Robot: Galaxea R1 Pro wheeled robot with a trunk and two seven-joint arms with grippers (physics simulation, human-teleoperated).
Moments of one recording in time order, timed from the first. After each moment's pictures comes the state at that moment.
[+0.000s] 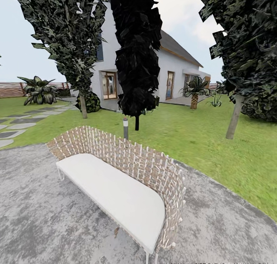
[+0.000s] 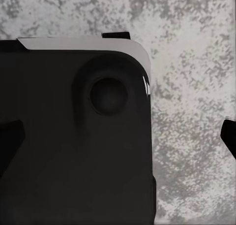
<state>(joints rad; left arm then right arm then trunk) -0.01 0.02 0.02 -0.01 0.01 -0.15 0.00 0.00 -0.02 -0.05 -0.04 0.00 -0.07 -0.01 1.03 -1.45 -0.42</state>
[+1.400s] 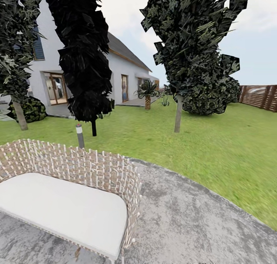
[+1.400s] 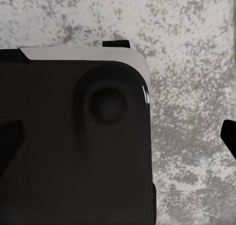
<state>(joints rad) -0.01 0.02 0.02 -0.01 0.01 -0.14 0.00 0.00 -0.02 -0.05 -0.04 0.00 -0.07 -0.01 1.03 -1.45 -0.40</state>
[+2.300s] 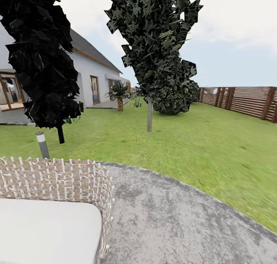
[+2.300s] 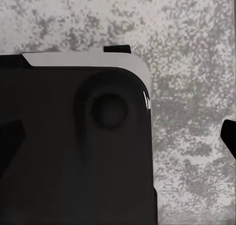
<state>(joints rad) -0.01 0.02 0.02 -0.01 0.01 -0.15 0.00 0.00 -0.02 -0.05 -0.04 0.00 -0.07 -0.01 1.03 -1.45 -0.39</state>
